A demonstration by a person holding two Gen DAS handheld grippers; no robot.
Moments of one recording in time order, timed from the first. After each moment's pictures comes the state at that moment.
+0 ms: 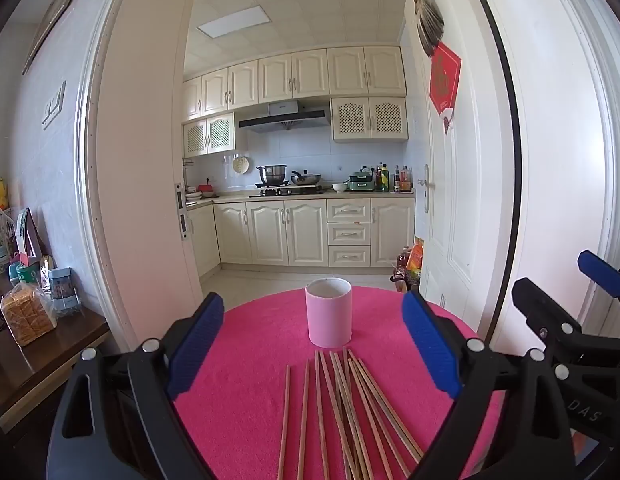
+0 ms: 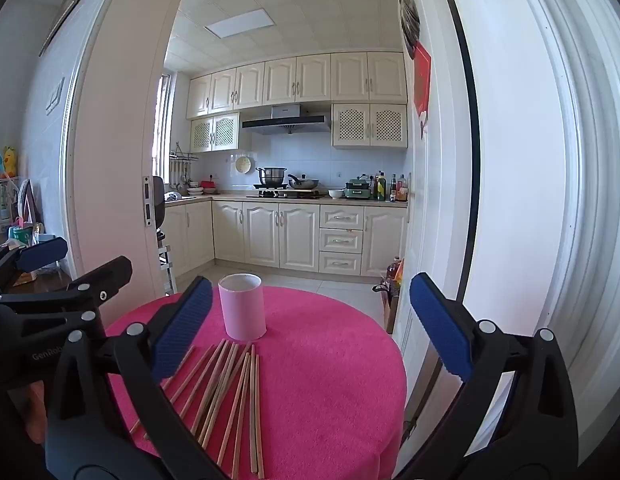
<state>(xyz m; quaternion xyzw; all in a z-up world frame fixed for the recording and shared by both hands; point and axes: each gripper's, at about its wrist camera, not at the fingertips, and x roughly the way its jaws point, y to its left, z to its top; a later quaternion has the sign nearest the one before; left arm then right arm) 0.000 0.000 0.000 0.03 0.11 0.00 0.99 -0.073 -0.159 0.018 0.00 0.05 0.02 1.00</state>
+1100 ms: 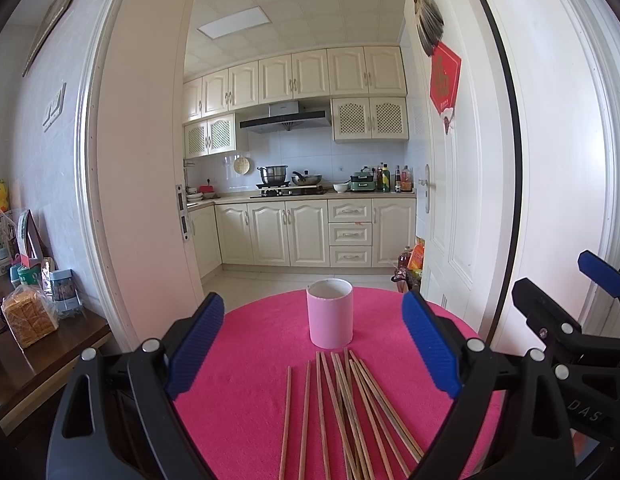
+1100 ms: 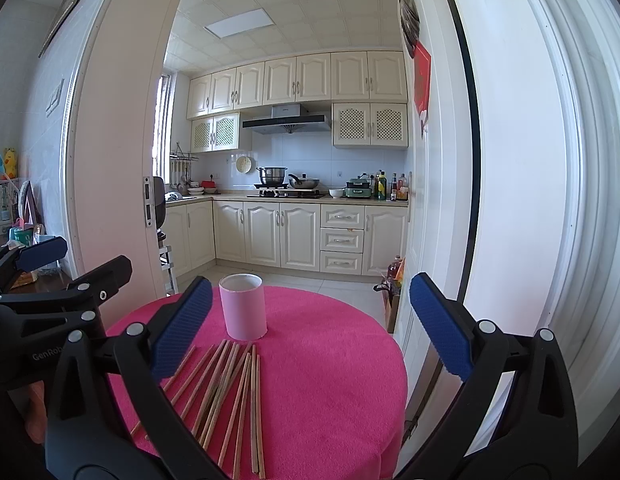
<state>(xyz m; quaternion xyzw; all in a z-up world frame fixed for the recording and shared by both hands) 0.001 0.004 -0.002 0.03 0.11 0.00 0.99 -0.072 -0.161 0.019 0.00 0.05 0.02 1.00</state>
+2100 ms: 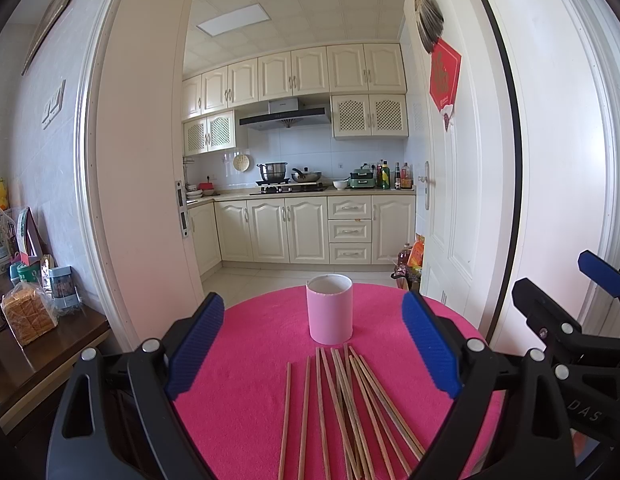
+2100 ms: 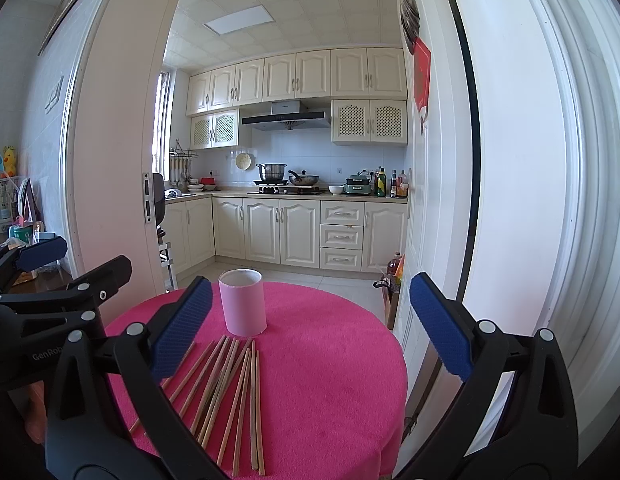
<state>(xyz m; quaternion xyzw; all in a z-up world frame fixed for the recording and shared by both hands) 0.000 0.003 -0.003 0.03 0.12 0.00 0.99 -0.070 -0.162 0.017 0.00 0.06 0.02 1.00</state>
